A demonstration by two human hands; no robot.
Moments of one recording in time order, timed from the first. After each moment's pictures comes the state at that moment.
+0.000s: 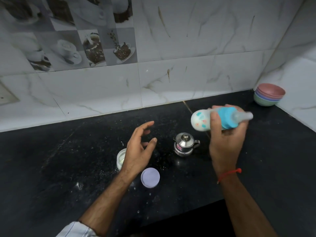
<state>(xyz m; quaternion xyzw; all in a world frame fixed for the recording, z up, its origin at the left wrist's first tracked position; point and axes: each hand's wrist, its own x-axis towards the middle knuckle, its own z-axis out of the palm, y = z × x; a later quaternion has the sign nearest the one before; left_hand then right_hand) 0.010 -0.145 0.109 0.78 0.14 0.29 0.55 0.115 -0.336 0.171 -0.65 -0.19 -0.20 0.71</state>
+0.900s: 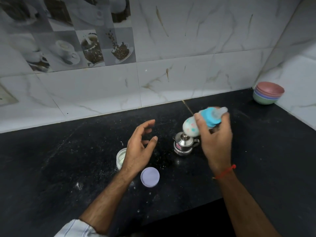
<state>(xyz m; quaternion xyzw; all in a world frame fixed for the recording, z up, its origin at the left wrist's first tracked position) 0.014 -0.147 0.111 0.77 0.13 0.28 0.55 0.118 -0.330 0.160 -0.69 -0.18 -0.15 0.68</state>
